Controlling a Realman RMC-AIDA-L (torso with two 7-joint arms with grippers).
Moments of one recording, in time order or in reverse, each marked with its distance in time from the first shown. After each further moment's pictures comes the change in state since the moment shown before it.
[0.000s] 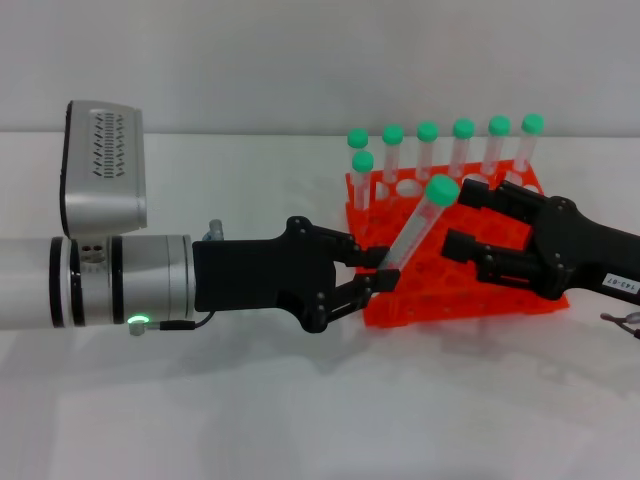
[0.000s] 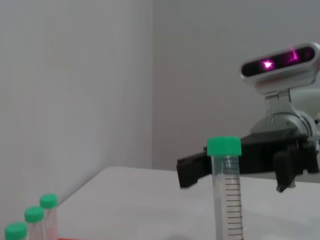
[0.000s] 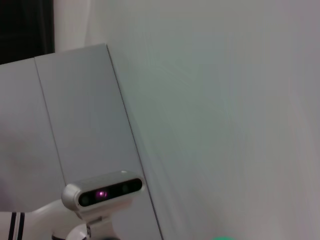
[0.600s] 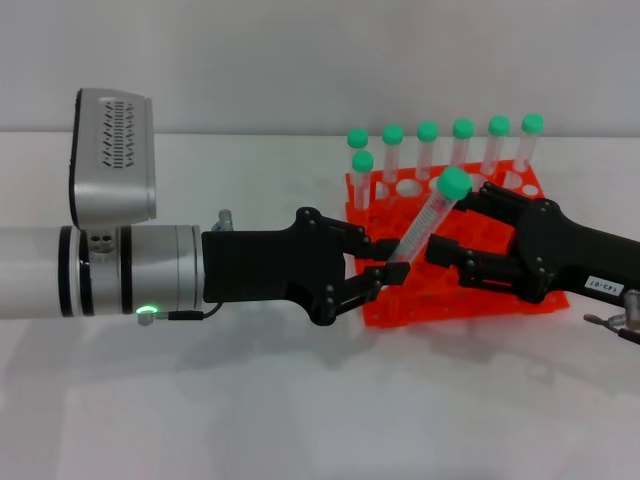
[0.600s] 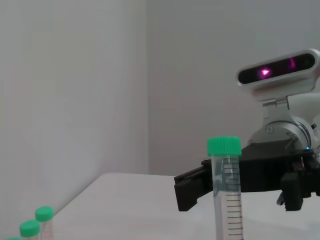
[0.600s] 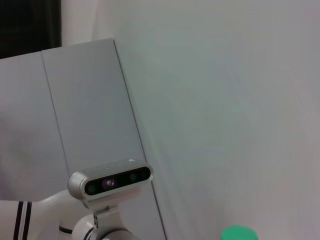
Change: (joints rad) left arm -0.026 0.000 0.002 -0.005 -0.006 0.000 0.011; right arm 0.012 0.015 -0.018 0.001 0.000 0.015 -0.029
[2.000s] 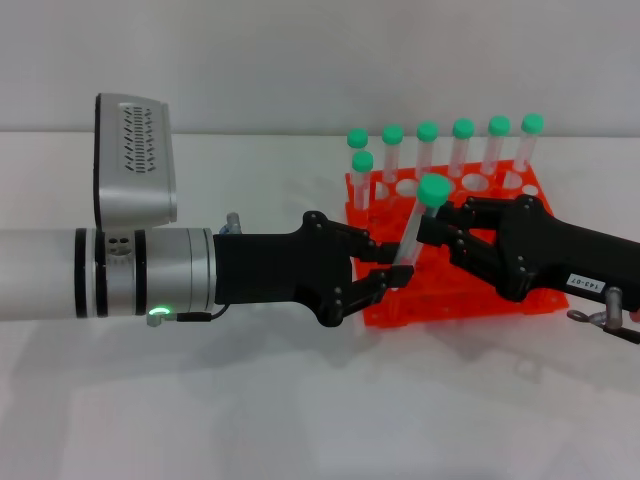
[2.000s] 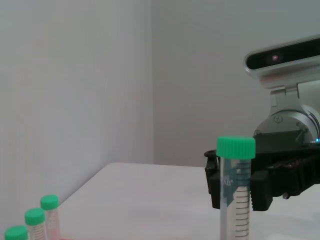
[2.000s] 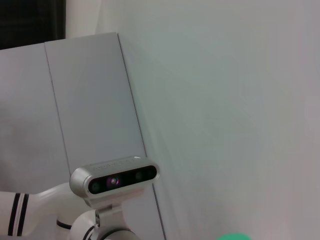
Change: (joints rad) left arm -0.001 0.000 0.052 -0.002 -0.016 -0.062 -0.003; right arm 0.020 0.009 -0.024 0.008 0.012 0.029 -0.036
